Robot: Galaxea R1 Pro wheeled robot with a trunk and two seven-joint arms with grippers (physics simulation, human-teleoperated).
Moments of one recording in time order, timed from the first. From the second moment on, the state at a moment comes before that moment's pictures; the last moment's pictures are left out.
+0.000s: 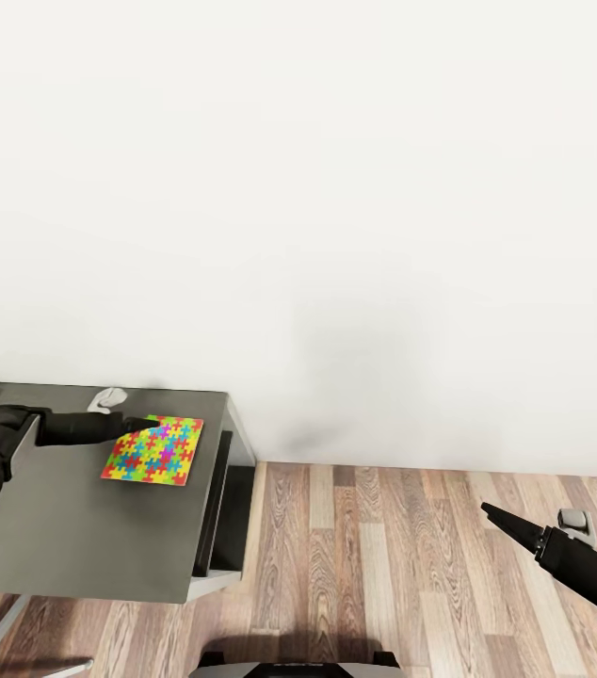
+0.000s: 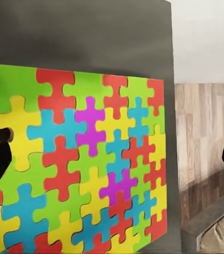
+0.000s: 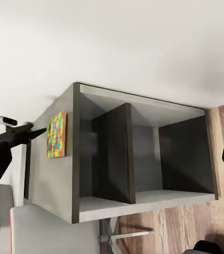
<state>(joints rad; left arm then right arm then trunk) -1.04 0.44 0.08 -0.49 -0.07 0.68 -1.14 -0.11 -0.20 -0.61 -1.57 -0.44 1.00 1.10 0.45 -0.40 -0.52</state>
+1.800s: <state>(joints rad) -1.04 0.57 0.08 -0.59 -0.07 0.71 -1.19 -0.11 -0.20 -0.61 -1.57 -0.44 1.00 1.10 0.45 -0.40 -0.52</state>
